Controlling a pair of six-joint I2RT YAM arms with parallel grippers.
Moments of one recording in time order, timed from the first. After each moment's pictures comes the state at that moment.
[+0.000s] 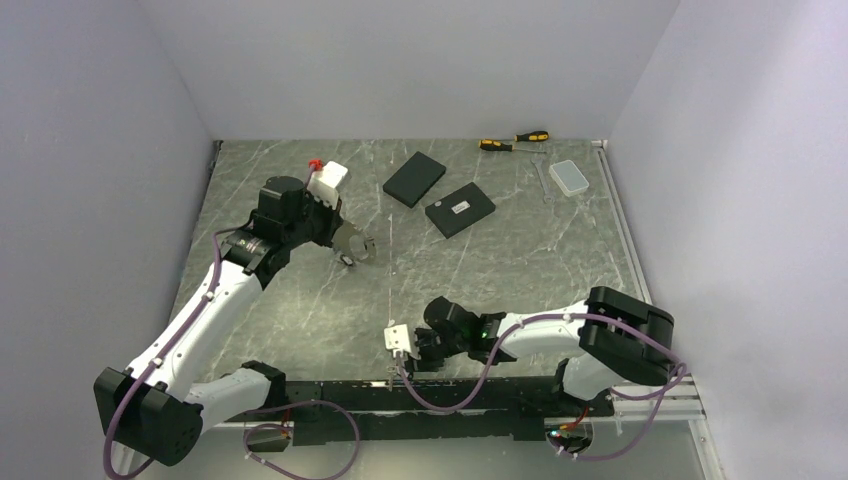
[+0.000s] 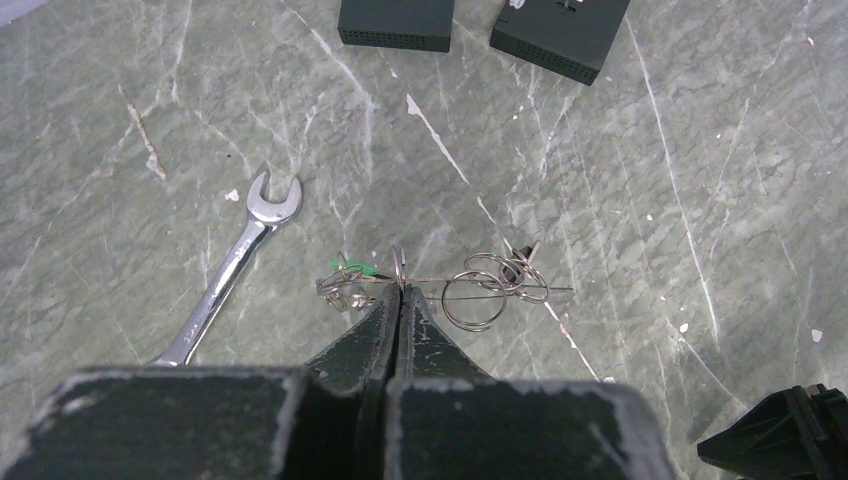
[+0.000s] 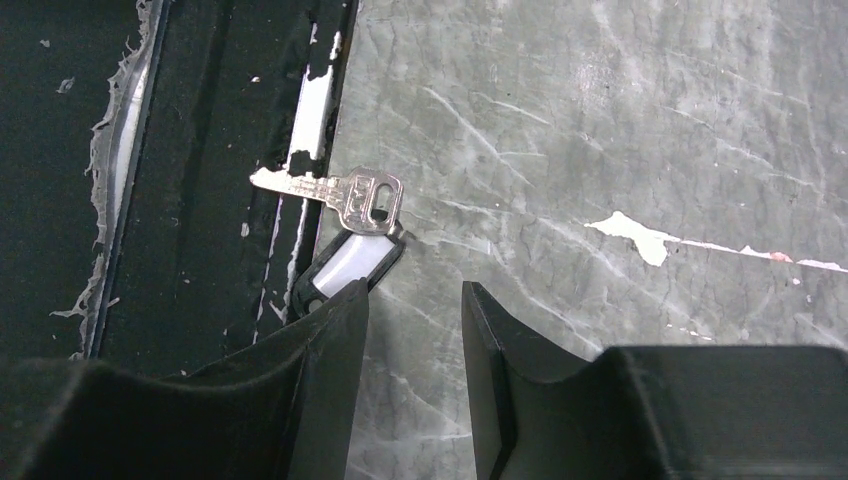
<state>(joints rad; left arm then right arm) -0.38 1.09 1.02 -0.43 0.13 0.09 1.19 1.47 0.51 0.28 -0.38 -0.43</state>
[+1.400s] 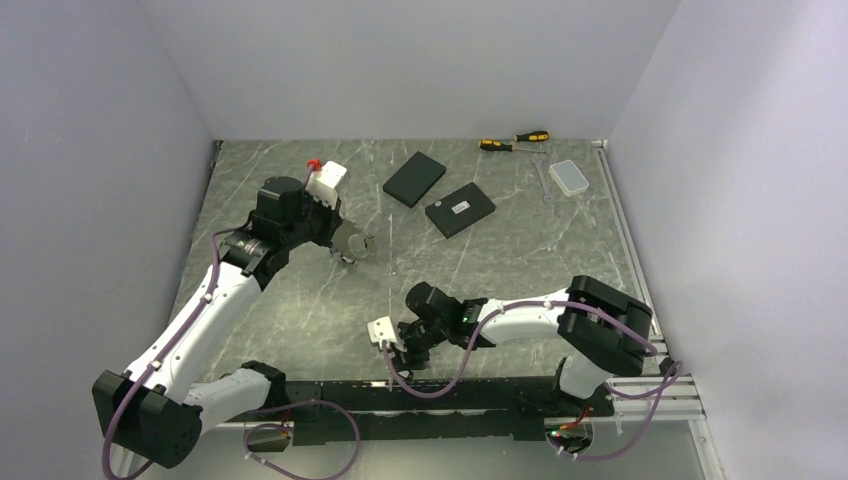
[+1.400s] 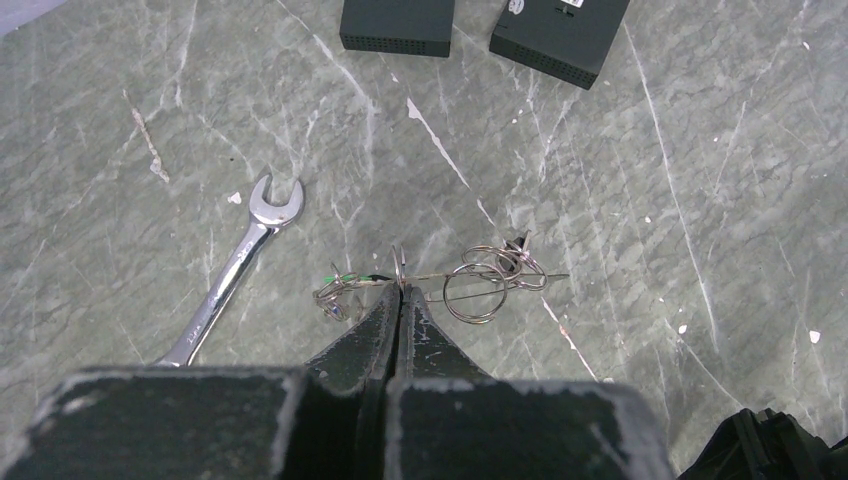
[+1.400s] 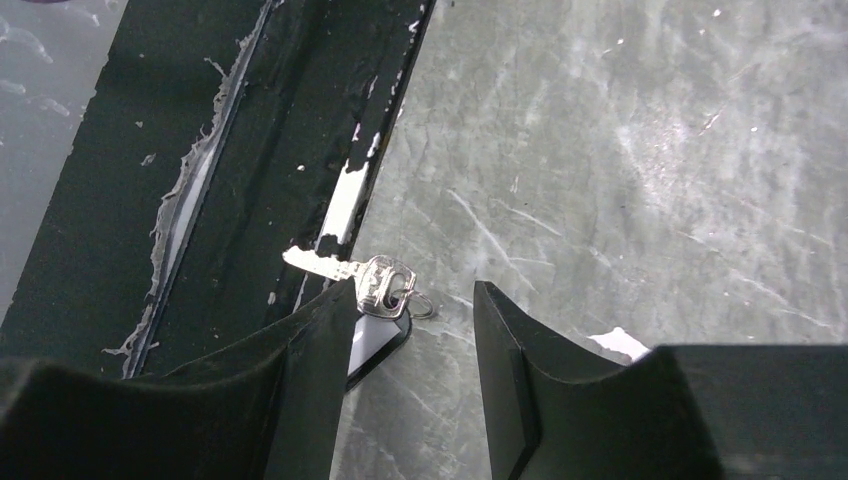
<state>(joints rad) -0.38 1.08 1.02 -0.43 0.13 0.09 1.15 1.59 0.68 0.19 -0.59 -0.48</state>
